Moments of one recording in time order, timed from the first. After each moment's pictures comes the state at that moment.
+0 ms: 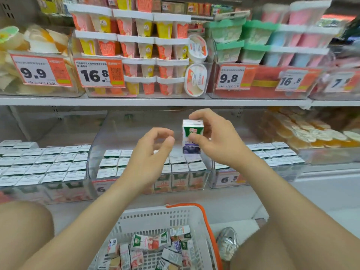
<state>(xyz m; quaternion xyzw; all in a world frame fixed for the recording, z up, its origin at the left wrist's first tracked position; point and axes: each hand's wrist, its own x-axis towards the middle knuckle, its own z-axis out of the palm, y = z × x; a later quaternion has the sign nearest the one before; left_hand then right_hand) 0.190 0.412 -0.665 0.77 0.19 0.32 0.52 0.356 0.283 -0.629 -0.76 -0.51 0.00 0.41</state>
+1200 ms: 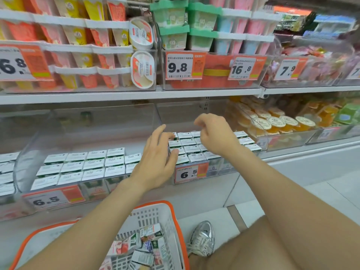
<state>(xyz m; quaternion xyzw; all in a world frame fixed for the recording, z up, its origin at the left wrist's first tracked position) 0.303 0.363 -0.731 0.93 0.07 0.25 0.28 0.476 0.217 -0.670 -0.88 -0.41 -0.10 0.22</state>
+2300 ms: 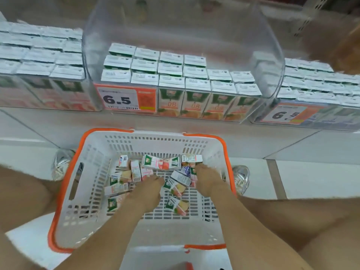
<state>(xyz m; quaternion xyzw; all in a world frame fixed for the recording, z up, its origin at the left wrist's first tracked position) 0.087 0.397 -1.033 0.91 0.25 -0.22 0.26 0.284 0.267 -0.994 -0.85 -0.42 0.31 -0.12</state>
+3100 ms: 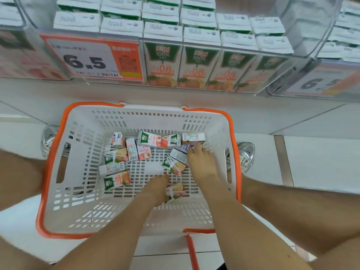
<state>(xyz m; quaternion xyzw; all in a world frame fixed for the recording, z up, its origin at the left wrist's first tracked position) 0.090 0.344 -1.105 0.84 0.28 -0.33 0.33 0.254 0.268 -1.040 -0.86 -0.47 0.16 -0.12</state>
